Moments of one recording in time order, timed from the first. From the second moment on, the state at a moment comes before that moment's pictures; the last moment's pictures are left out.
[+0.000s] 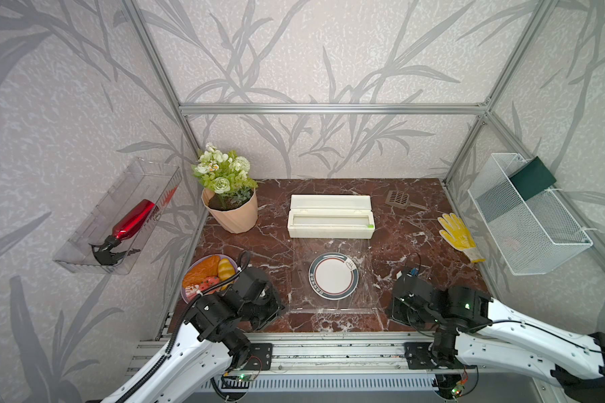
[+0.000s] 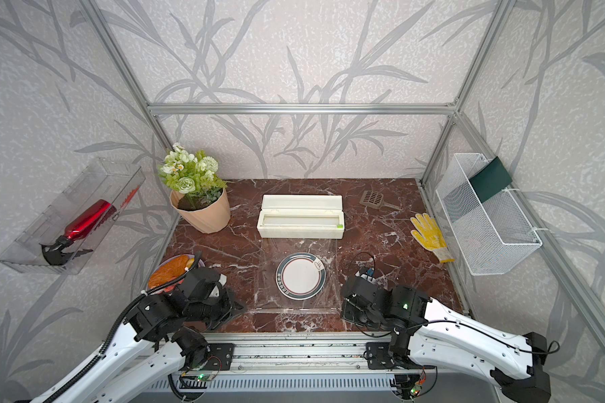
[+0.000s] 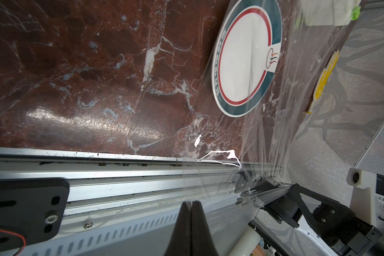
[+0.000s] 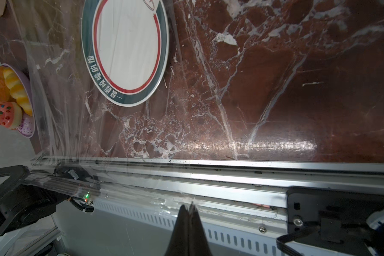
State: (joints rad) left arm -0.67 0.59 0.63 -1.03 0.27 -1.27; right arm 1.10 0.80 0.77 -1.07 0.05 1.33
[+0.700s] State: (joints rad) left arm -0.69 0.86 0.49 -0.81 0.21 -1.23; right arm 1.04 1.04 0.64 -0.86 0.11 1.24
